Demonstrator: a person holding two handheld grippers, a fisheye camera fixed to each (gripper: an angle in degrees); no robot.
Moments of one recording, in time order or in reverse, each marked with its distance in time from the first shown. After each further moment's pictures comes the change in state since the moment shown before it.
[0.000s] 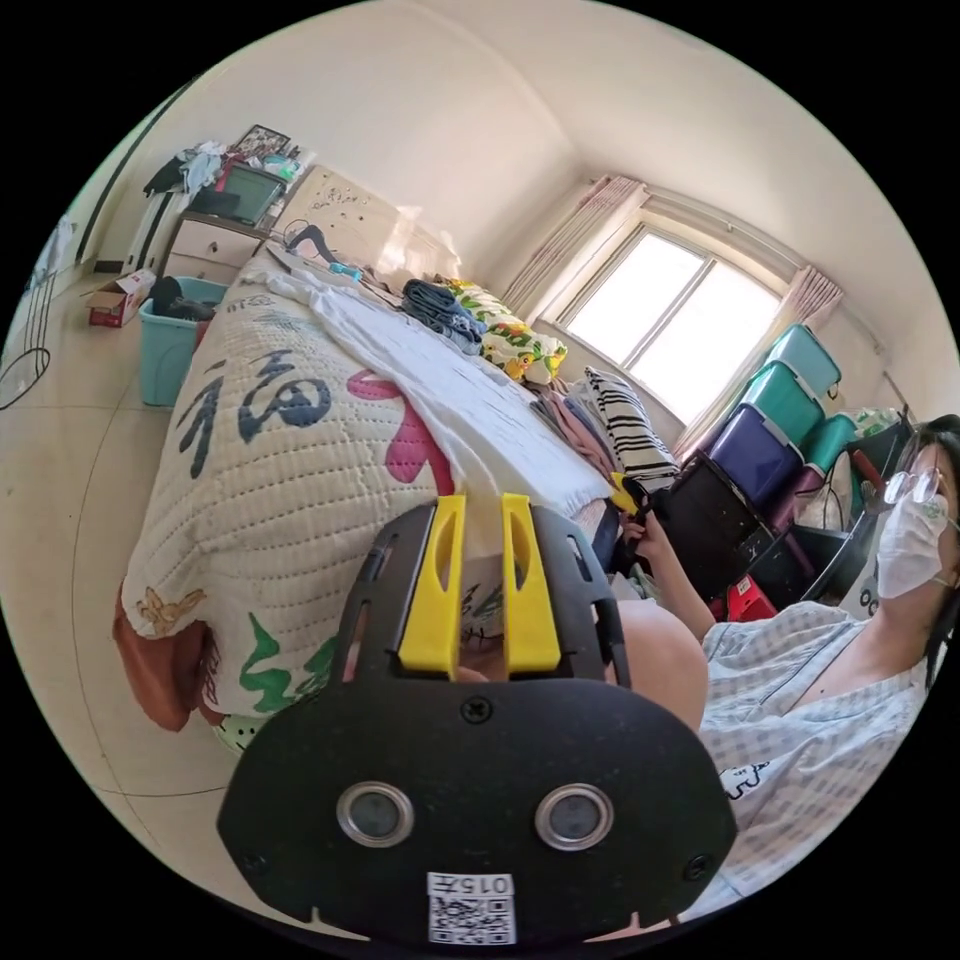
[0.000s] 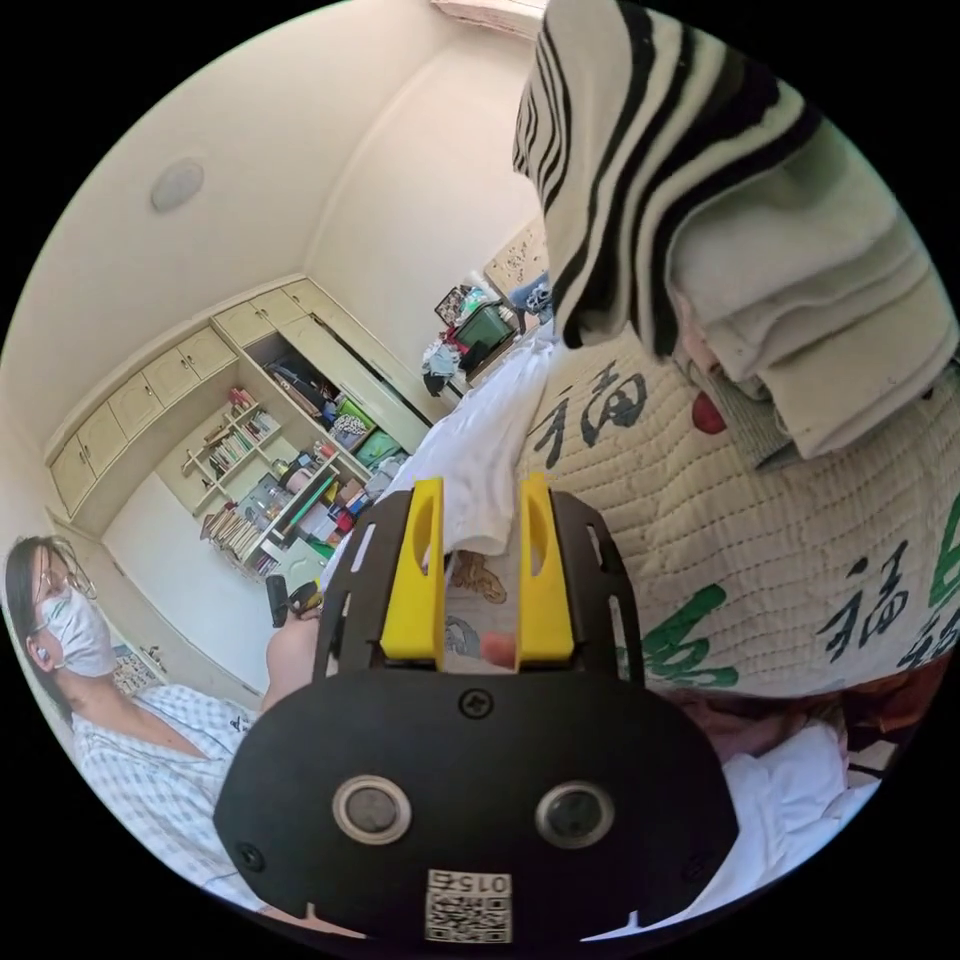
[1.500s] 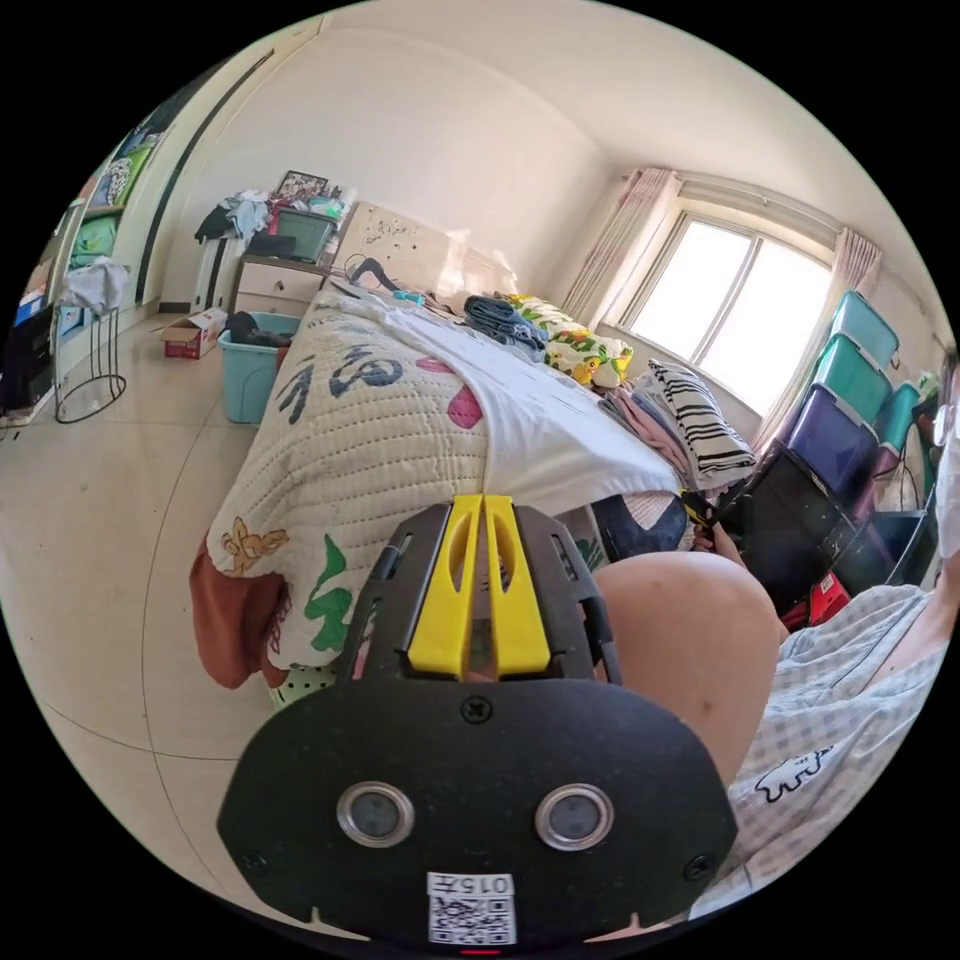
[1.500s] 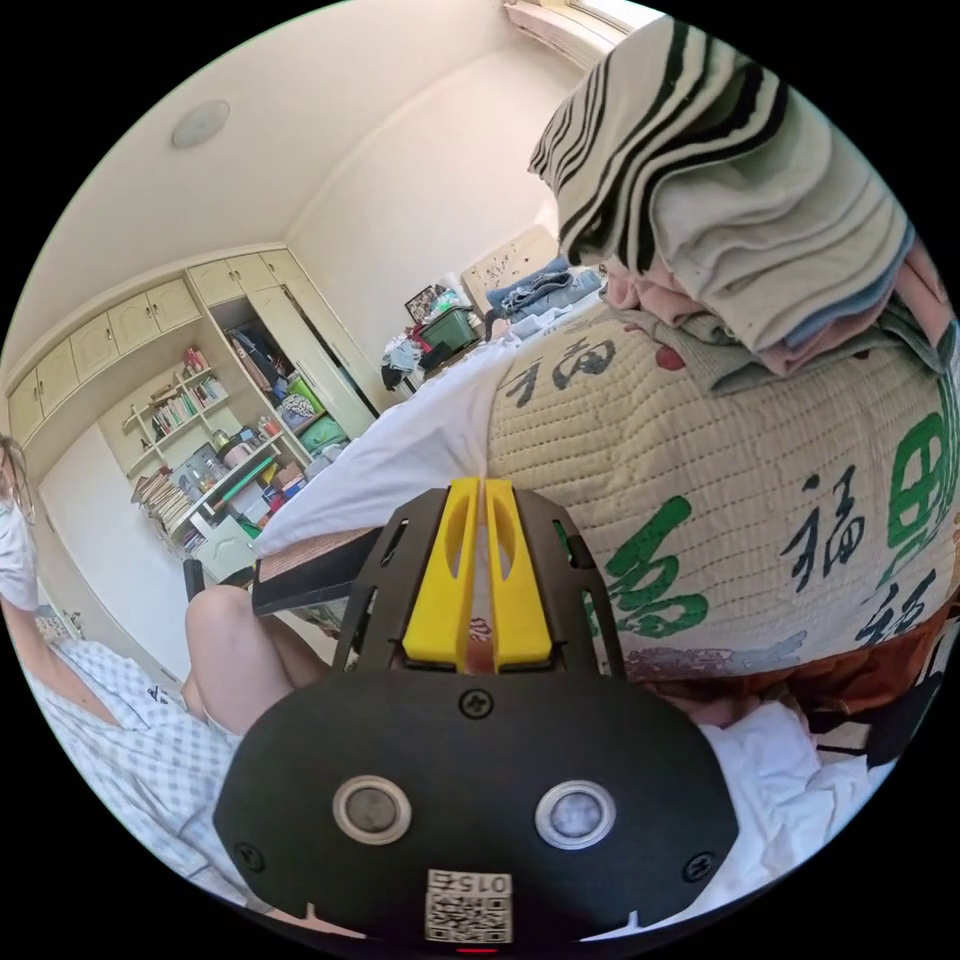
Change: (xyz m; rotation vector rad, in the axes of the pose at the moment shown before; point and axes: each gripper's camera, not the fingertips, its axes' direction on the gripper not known) left arm 0.139 -0.016 -0.150 0.053 -0.277 0.054; right arm 0.004 0.188 0.114 0.061 0.212 -0.125
